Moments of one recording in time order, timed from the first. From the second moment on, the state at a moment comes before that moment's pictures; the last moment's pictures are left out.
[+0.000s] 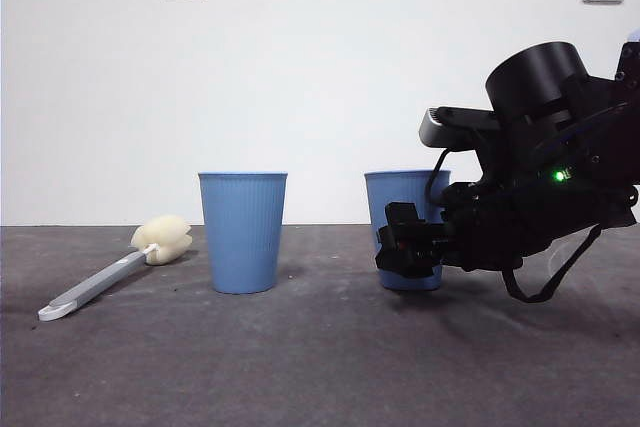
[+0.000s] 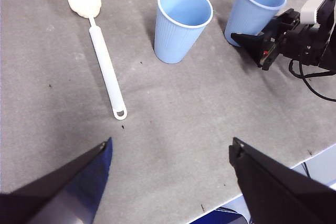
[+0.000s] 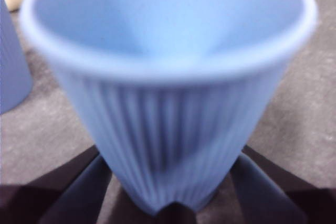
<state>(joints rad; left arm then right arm) -0.32 0.57 0.89 -1.00 0.16 -0.16 0.48 1.90 0.59 0.92 -0.01 -0.04</state>
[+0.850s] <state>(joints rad) -0.32 0.58 0.89 -1.00 0.16 -0.16 0.50 1.84 0.60 0.71 -0.03 -0.02</state>
